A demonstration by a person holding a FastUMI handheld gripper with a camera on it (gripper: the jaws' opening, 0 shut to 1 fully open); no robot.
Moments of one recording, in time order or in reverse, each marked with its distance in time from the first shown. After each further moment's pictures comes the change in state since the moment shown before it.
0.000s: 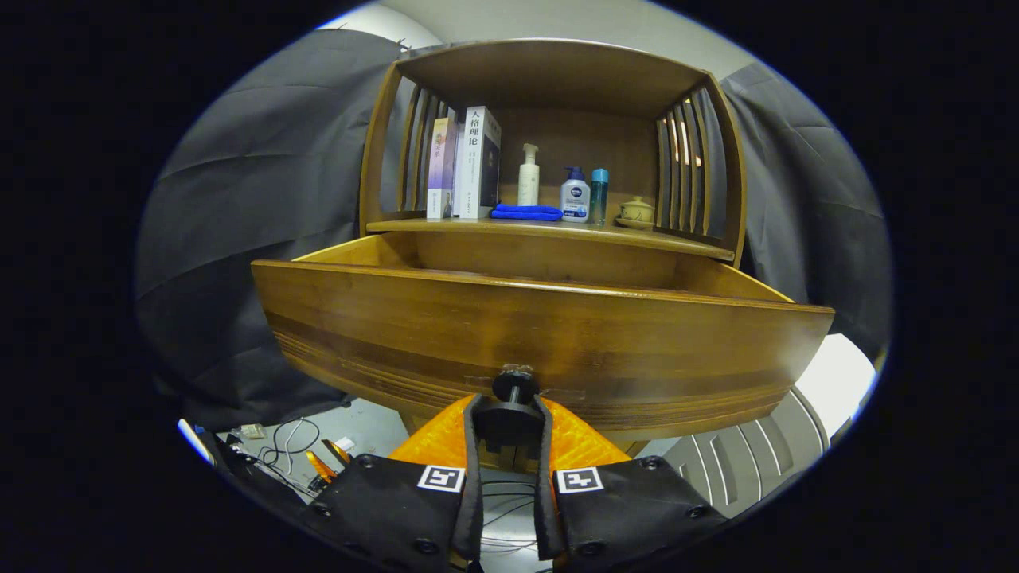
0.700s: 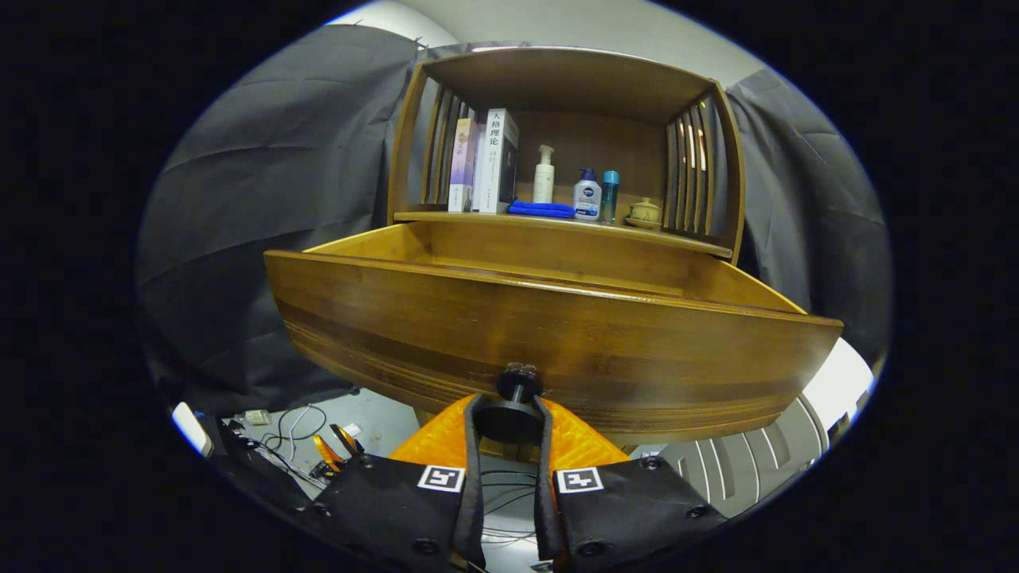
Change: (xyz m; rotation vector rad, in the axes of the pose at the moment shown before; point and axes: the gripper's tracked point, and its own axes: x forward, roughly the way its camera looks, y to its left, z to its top) arm -0.031 0.012 -0.016 -0.037 -0.003 0.024
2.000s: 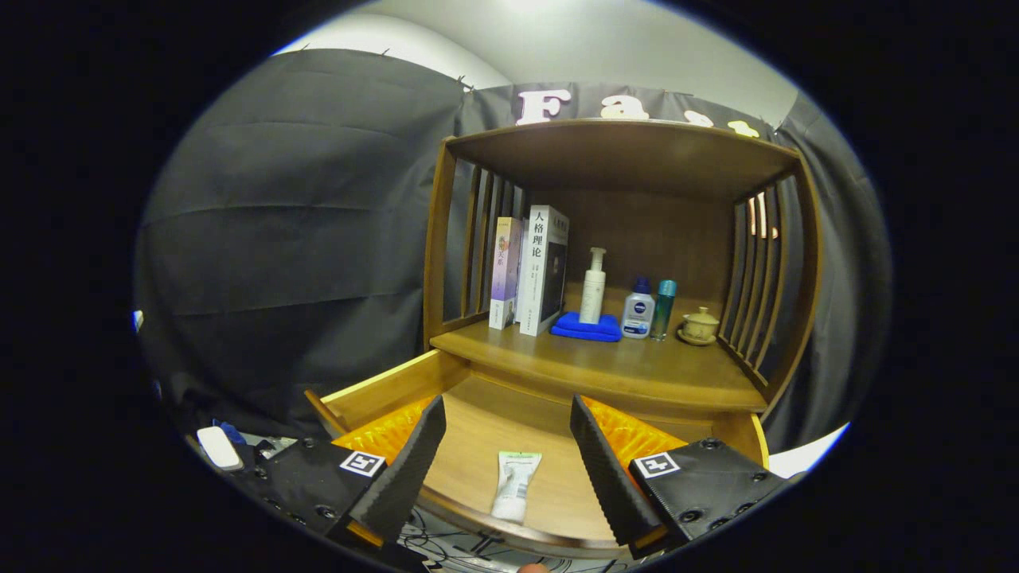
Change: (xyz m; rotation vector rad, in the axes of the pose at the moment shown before) arm 0.025 -0.010 0.204 -0.087 -0.174 0.267
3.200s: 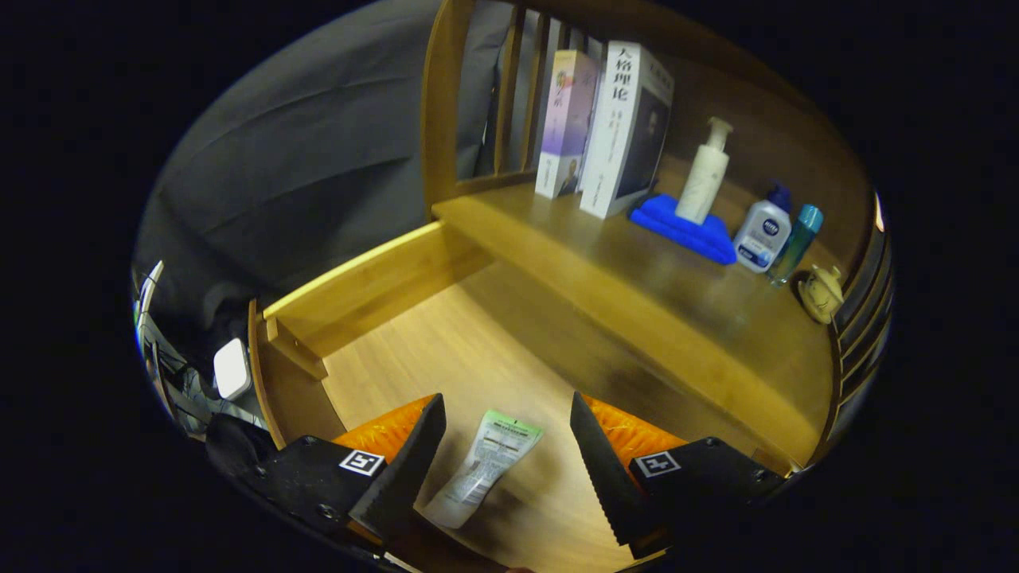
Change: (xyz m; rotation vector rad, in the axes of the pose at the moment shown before) arm 0.106 -0.010 -0.100 -0.154 0.608 0.300
